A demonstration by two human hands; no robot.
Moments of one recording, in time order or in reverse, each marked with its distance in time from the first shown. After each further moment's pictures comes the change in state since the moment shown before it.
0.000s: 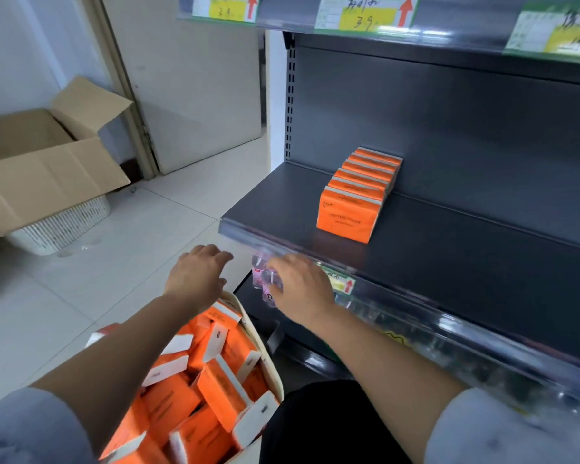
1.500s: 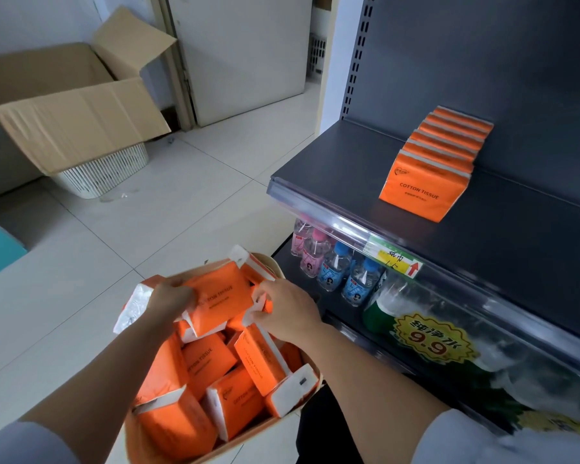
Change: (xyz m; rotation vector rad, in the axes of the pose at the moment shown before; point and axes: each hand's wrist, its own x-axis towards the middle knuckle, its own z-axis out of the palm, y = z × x) left_hand -0.074 -0.094 0.092 -1.202 -0.118 -1.015; right_hand -0.011 -0.058 0.104 0.278 -0.412 0.072
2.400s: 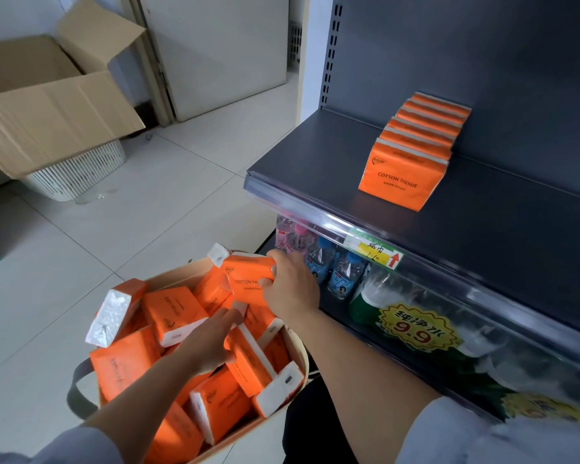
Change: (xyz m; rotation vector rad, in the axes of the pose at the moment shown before) left_hand -0.020 -0.053 0.072 0.928 -0.449 0.592; right_hand 0.008 0.015 -0.022 0.037 0.277 0.200
